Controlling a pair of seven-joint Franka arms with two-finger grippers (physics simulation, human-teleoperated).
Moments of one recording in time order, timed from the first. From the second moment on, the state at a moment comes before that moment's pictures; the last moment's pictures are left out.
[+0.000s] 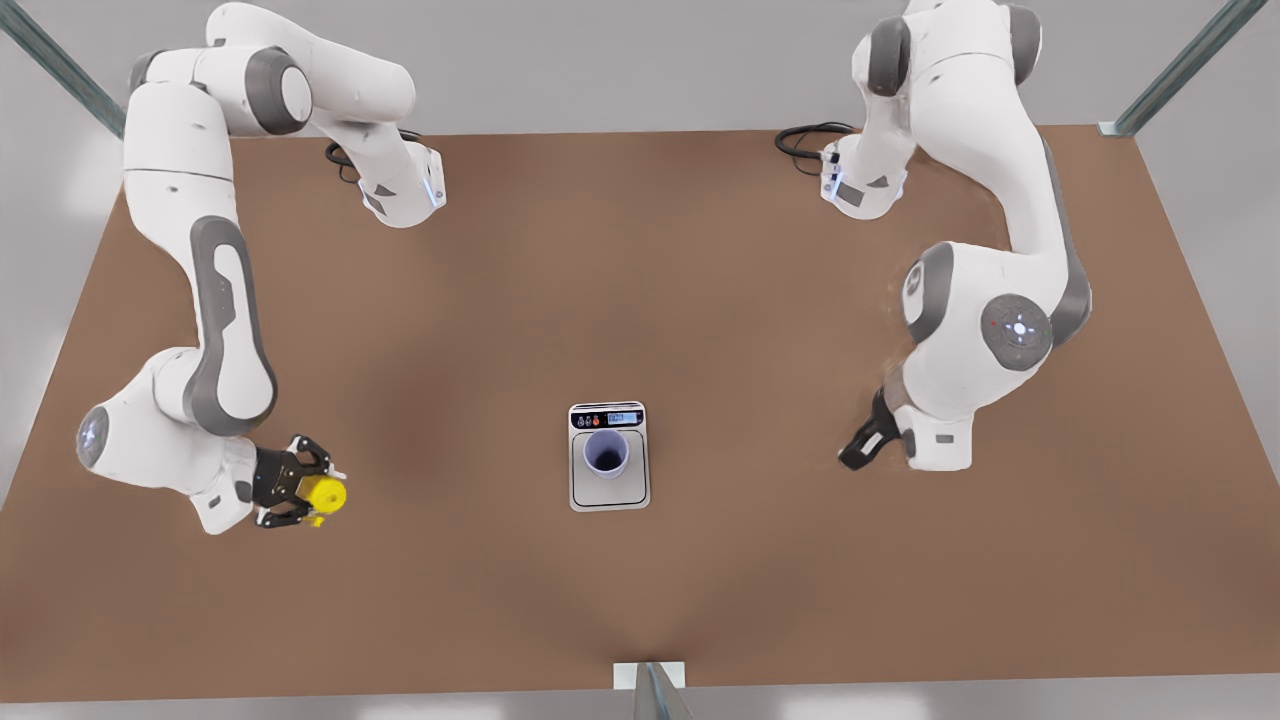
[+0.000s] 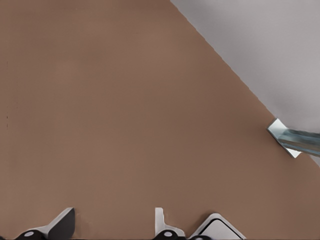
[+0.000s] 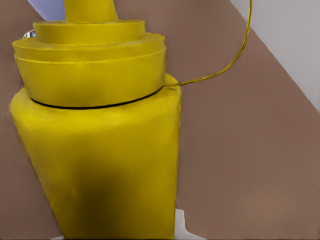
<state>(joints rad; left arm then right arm) -0.62 0.49 0.62 -1.30 -0.36 1.74 -0.75 -0.09 0.56 0.06 -1.53 0.38 2.06 -1.44</state>
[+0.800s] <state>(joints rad) -0.10 0.17 0.07 -1.48 -0.10 1.64 -0.24 0.61 0.64 0.06 -1.46 -0.94 1.91 -0.70</state>
